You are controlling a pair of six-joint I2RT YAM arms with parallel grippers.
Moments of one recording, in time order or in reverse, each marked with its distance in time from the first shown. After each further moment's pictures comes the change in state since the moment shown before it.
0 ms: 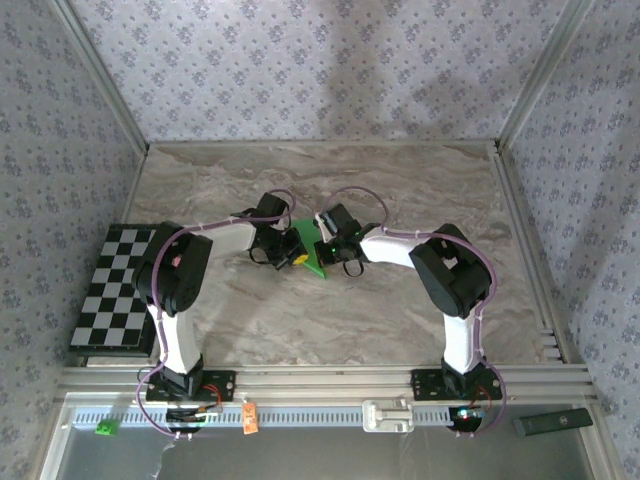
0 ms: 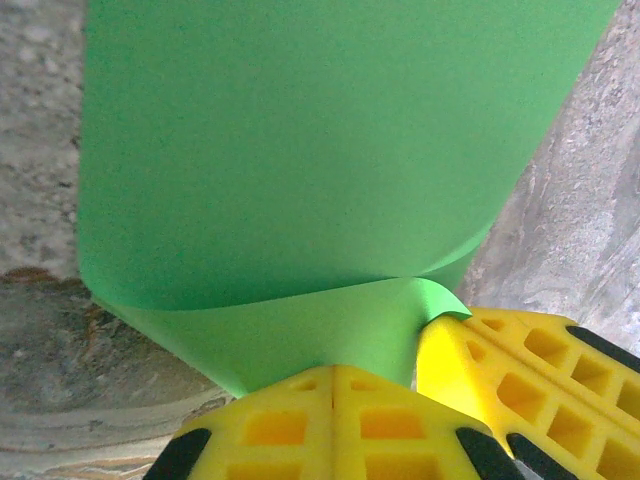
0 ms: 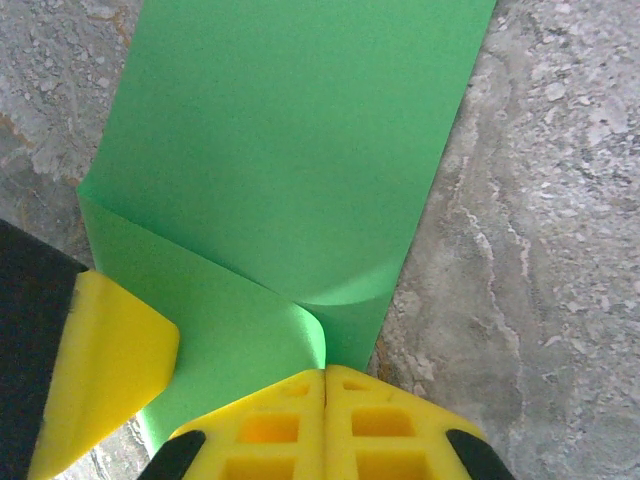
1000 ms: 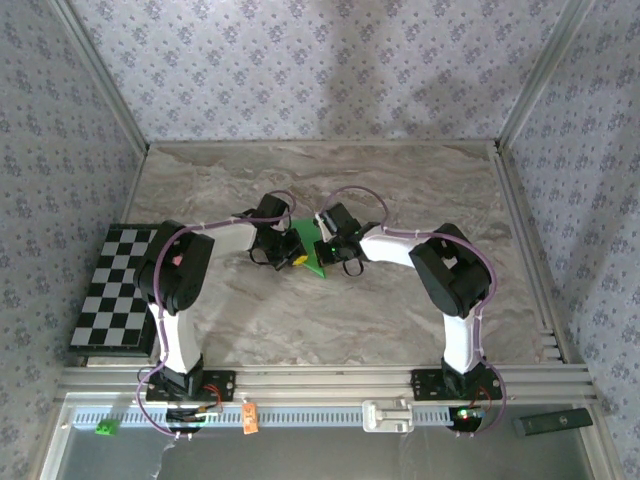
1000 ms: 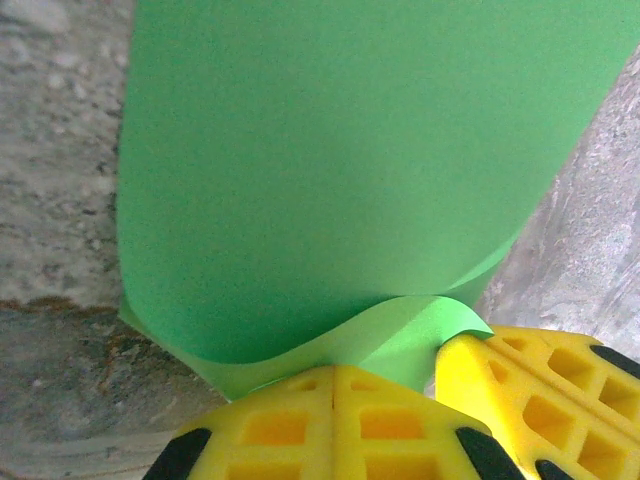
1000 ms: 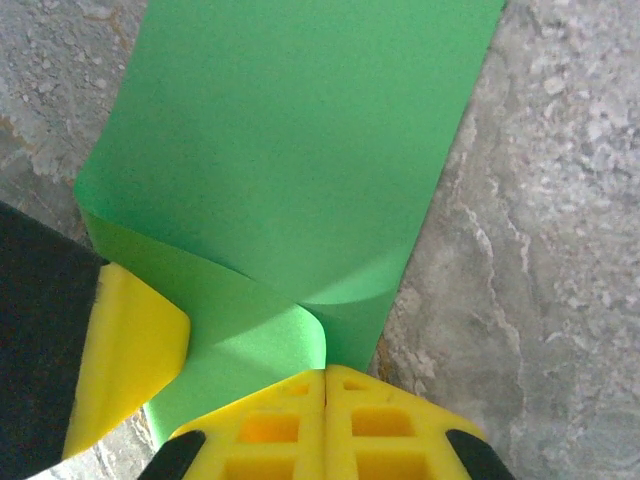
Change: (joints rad) left arm 0.000 0.014 -0.003 0.008 -0.014 0.003; right arm -0.003 0.002 0.018 -0.029 -0.011 0.018
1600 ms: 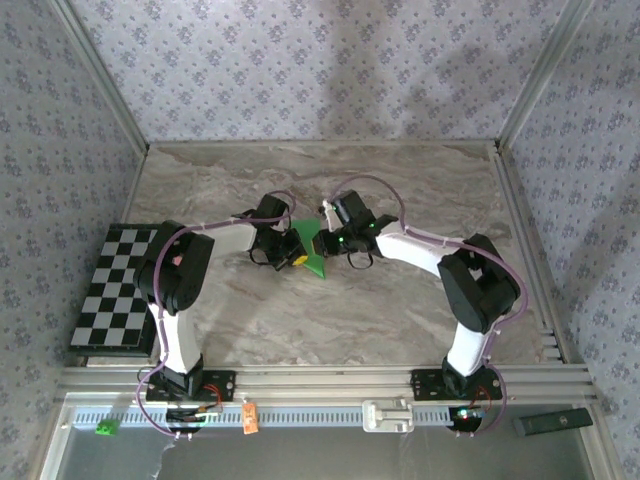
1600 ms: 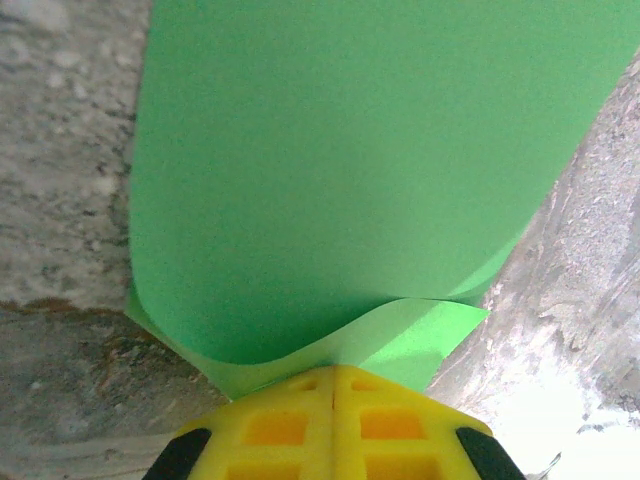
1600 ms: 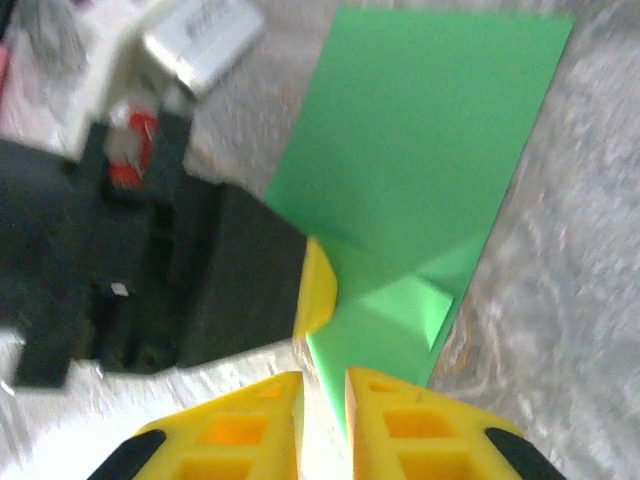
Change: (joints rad) left arm 0.000 0.000 -0.005 0.010 0.000 -0.008; right arm -0.031 -0.168 -0.039 -0.039 -0.176 0.060
